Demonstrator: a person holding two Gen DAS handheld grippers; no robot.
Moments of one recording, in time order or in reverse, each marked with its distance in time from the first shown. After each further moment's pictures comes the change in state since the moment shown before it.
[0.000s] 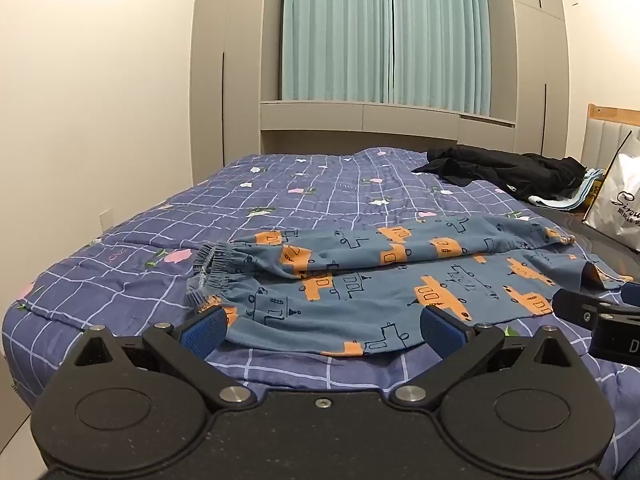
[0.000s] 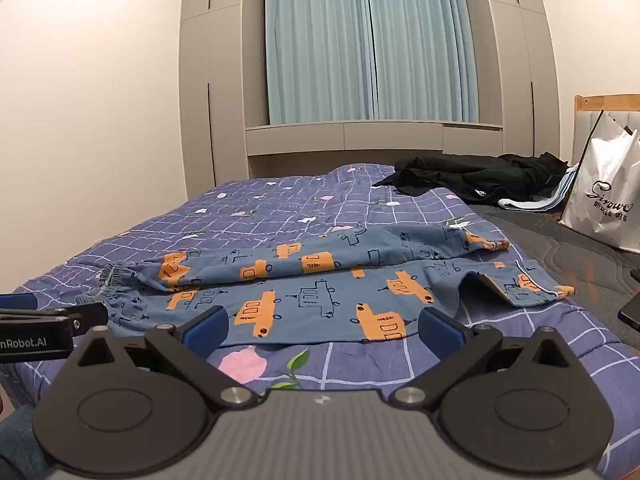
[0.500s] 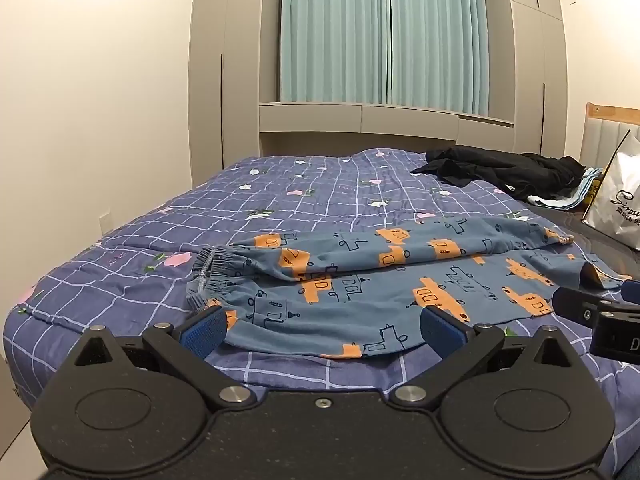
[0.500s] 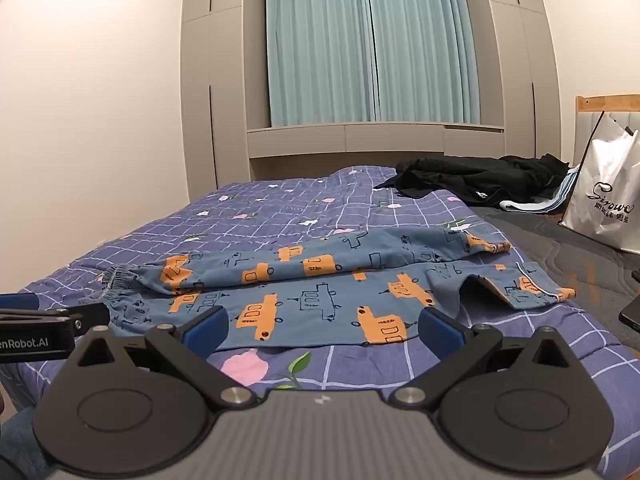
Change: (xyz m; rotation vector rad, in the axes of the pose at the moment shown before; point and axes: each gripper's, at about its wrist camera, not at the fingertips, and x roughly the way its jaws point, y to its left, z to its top) left arm -0.001 -0.003 0.005 0.004 0.001 -0.002; right arm -0.001 -0.002 0.000 0.000 -0.001 -0.002
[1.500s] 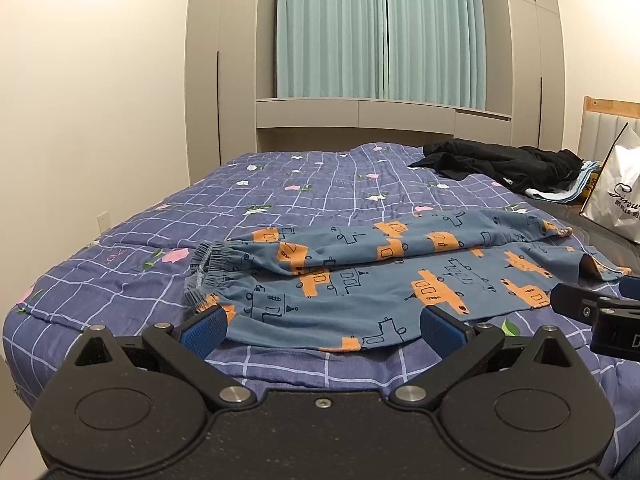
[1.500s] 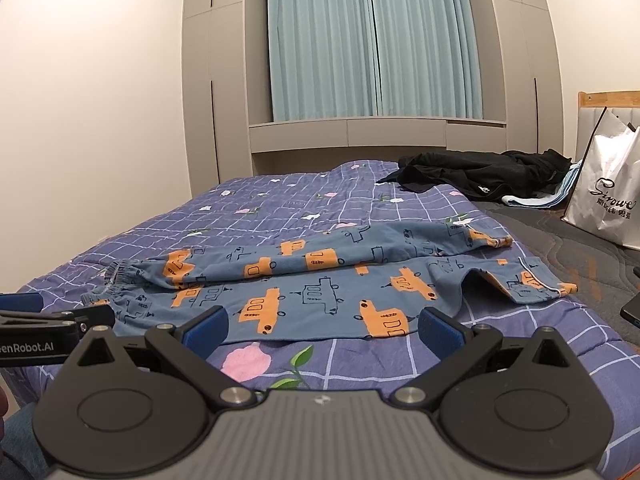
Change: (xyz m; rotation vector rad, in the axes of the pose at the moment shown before) left arm 0.002 0.001 -0.006 0.015 0.012 -0.003; right arm -0.002 0.002 -0.002 0.002 0.015 0.013
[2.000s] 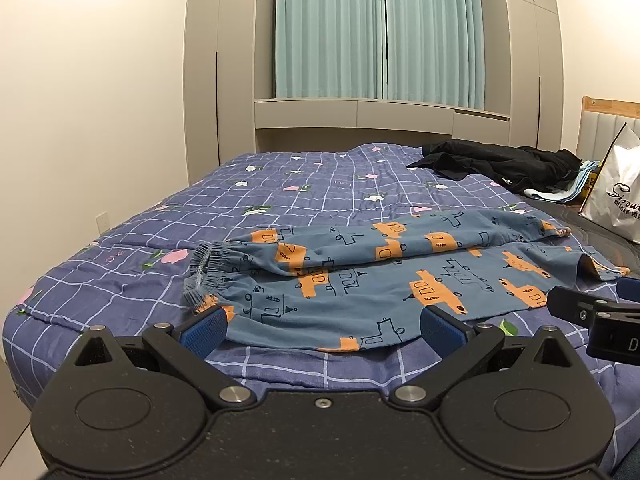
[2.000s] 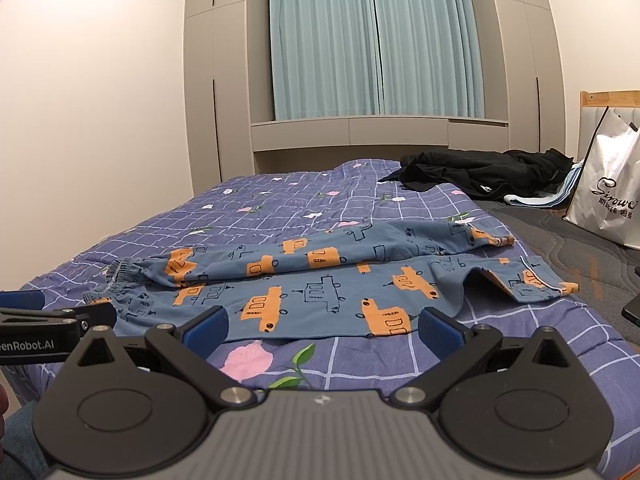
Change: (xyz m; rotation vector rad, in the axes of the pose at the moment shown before) left arm -0.001 0.000 0.000 0.001 0.001 -0.002; right arm -0.001 0.001 -0.001 -0.002 0.004 0.005
